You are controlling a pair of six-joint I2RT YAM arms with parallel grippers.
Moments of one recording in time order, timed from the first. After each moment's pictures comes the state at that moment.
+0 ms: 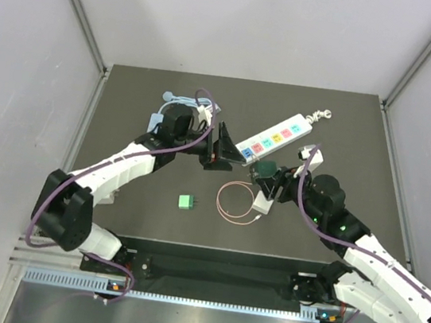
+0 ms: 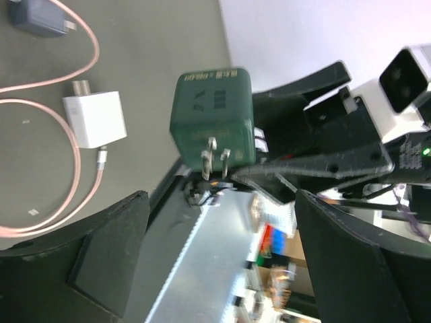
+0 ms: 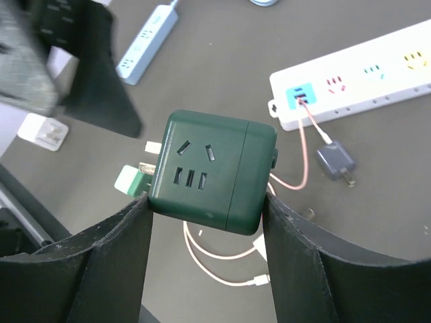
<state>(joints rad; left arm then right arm) -0.51 1.41 1.00 -0.03 0.80 -0.92 0.68 0.78 0.55 -0.02 0.00 0.39</state>
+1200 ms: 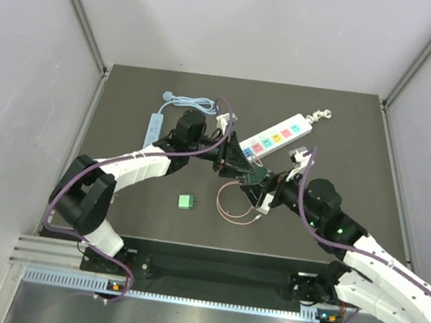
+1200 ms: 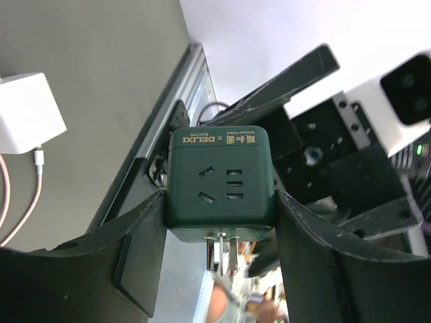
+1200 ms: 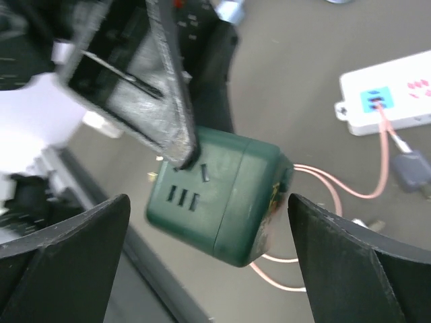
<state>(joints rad) -0.57 1.58 0.97 0.30 0.97 -1.12 0.79 0.80 0.55 0.06 -0.03 0.46</state>
